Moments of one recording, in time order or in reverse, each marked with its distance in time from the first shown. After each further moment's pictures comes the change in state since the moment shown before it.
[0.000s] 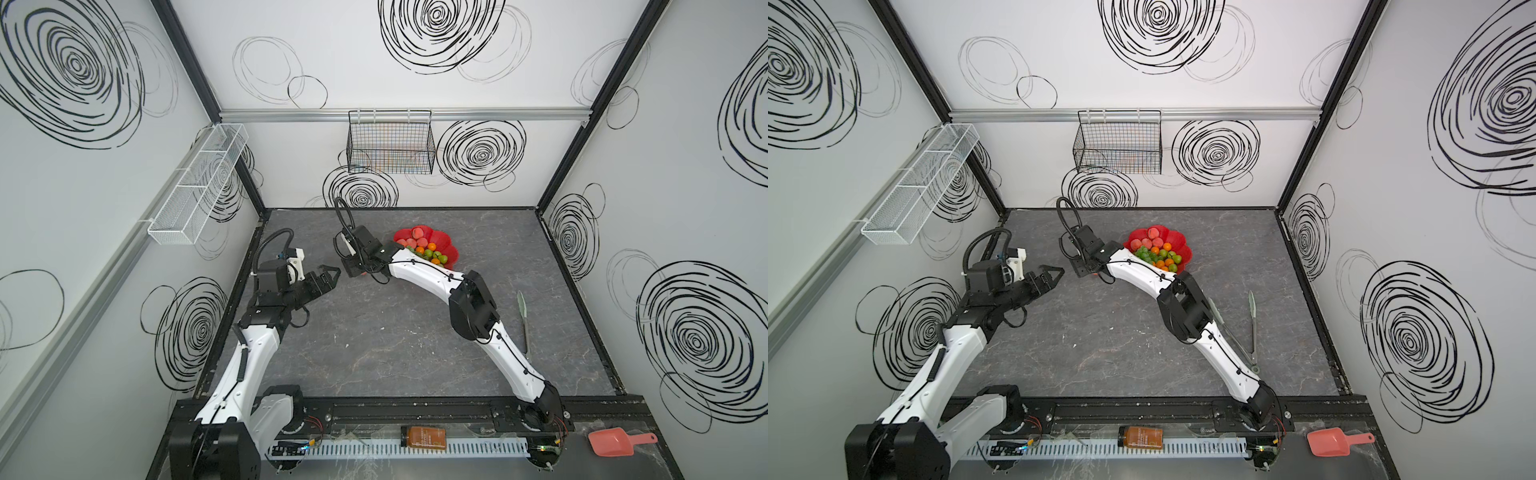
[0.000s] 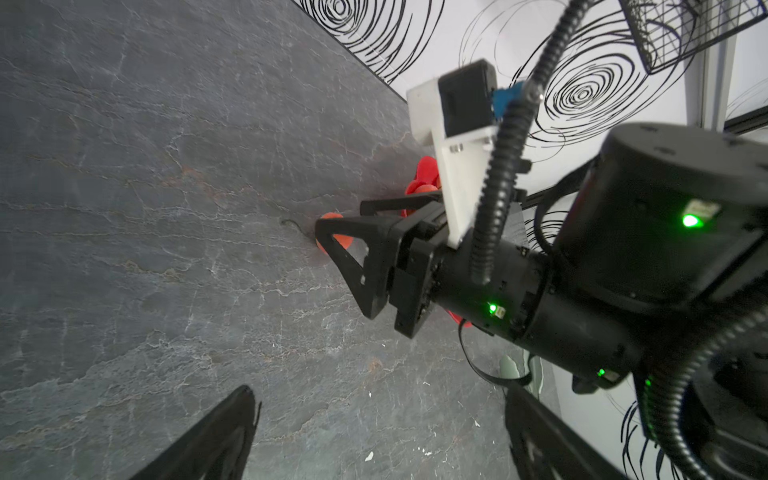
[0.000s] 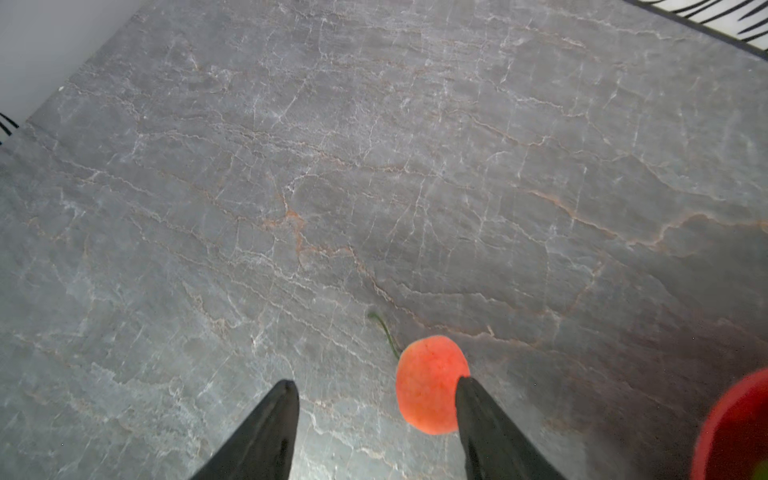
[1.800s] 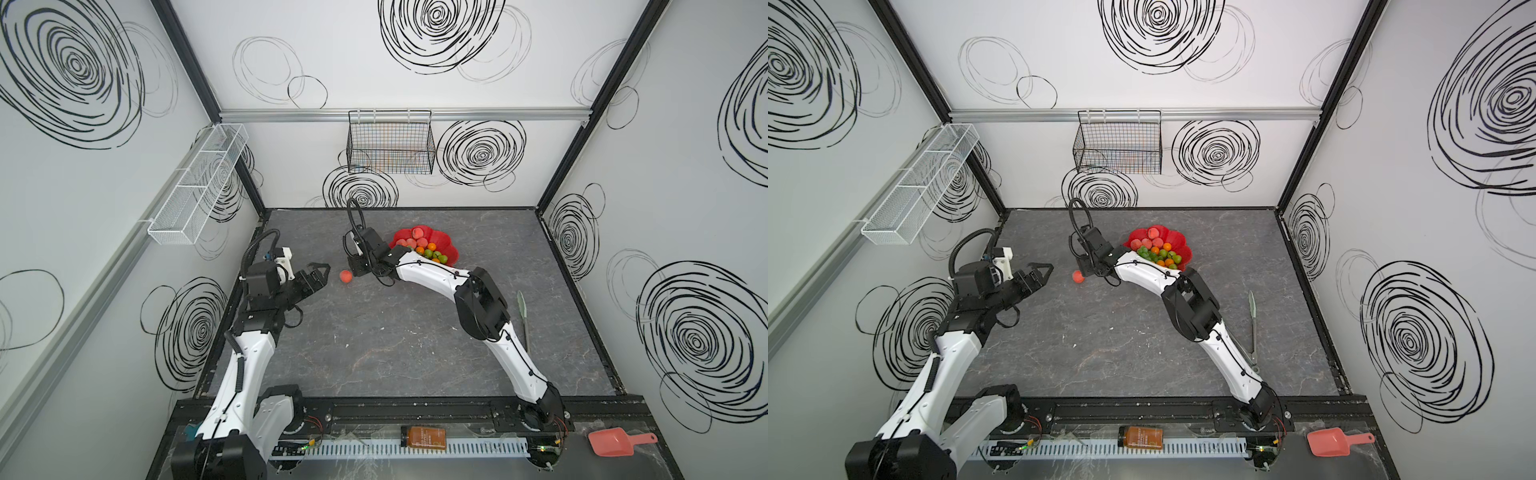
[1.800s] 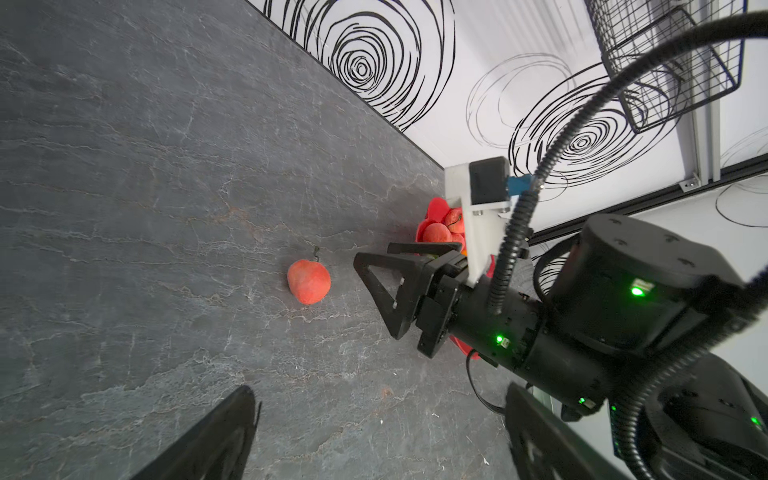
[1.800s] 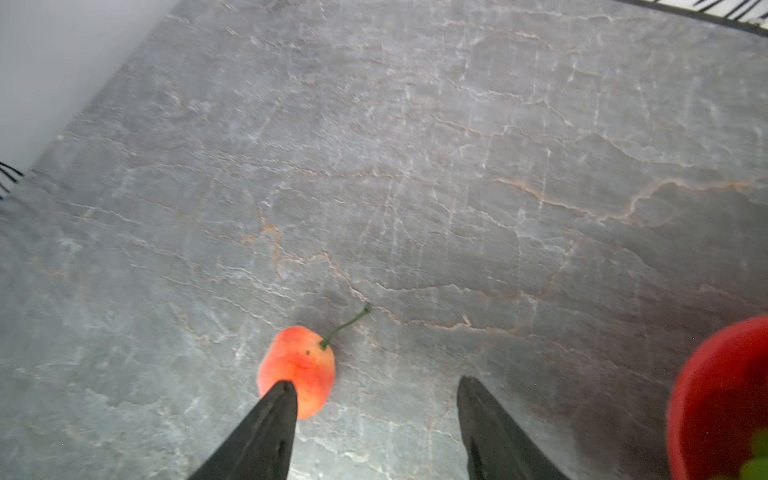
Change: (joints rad) left arm 0.093 -0.060 0.000 -0.005 -0.024 -0.004; right arm -0.009 -0.123 -0.257 0.215 -0.012 0.082
